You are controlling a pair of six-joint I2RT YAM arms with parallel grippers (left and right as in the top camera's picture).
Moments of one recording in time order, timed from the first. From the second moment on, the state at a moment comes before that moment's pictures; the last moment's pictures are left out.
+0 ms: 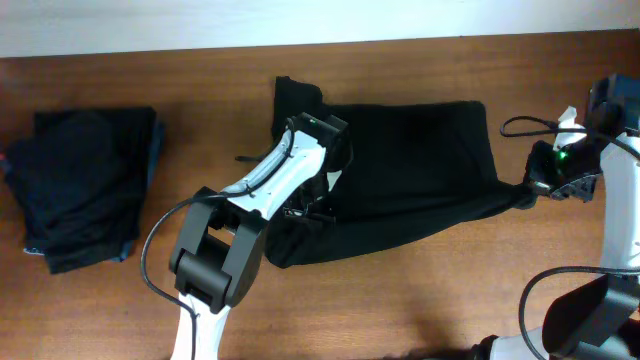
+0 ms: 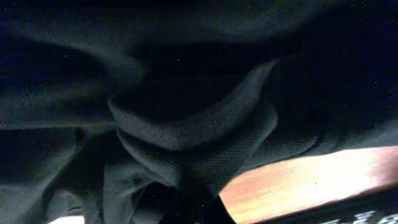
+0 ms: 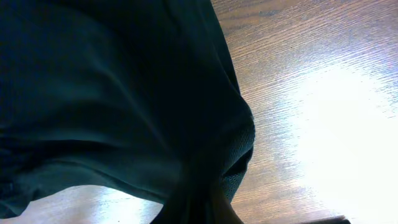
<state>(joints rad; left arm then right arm) -0.59 2.20 1.74 -1.37 0.20 -0.23 -0.39 1.65 1.57 -1.41 -0.15 0.04</state>
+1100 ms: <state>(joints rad) -0.33 1.85 2.38 -1.39 -0.01 -0.14 -0.38 1.58 1.87 -1.57 -0.22 0.02</state>
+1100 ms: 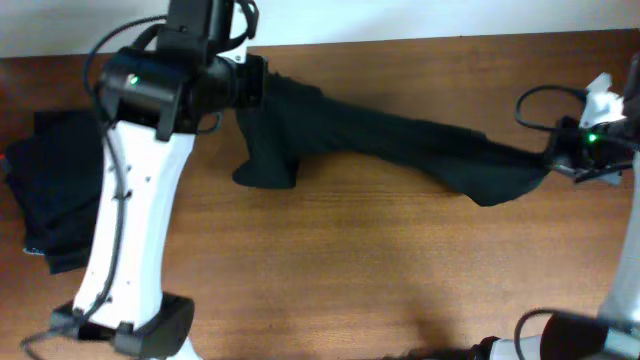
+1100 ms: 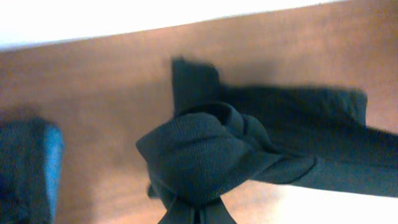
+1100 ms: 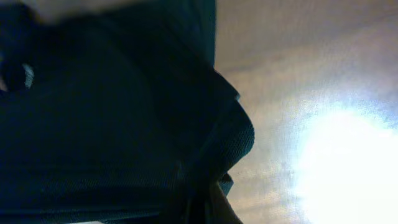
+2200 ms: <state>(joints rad) -0.24 1.85 2.37 -1.09 -0.27 -0.07 -0.24 1.88 2.29 -1.48 -0.36 -0.14</state>
